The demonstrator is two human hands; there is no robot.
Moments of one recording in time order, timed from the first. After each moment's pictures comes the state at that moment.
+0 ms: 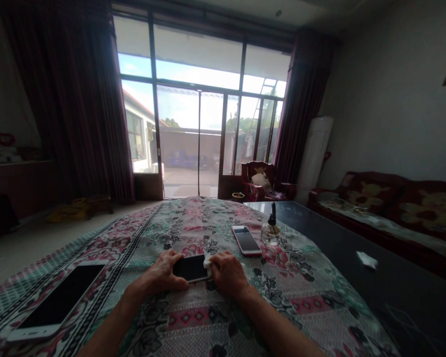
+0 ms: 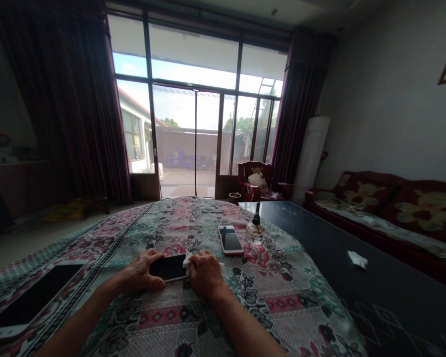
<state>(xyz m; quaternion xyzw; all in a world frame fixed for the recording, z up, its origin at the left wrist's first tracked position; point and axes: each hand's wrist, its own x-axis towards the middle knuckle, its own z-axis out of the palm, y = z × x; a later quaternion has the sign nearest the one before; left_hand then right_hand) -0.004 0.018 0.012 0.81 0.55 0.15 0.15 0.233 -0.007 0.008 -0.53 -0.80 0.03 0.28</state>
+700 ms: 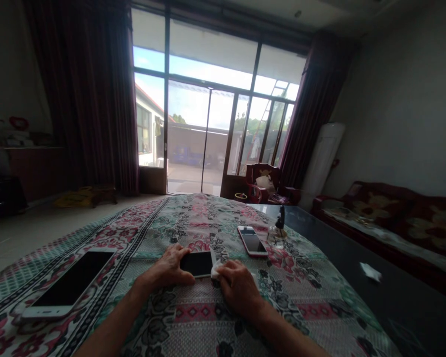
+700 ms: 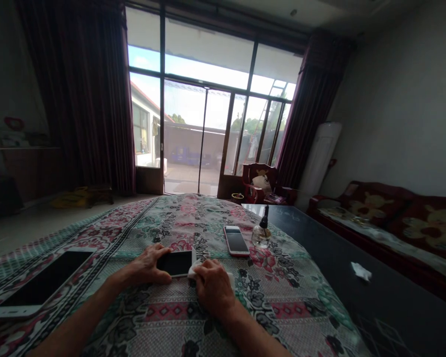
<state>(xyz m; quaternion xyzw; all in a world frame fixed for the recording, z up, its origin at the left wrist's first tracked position) -0.003 0.010 0.016 0.80 0.54 0.18 0.18 0.238 -0.038 0.005 -0.50 -0.82 0.03 0.27</state>
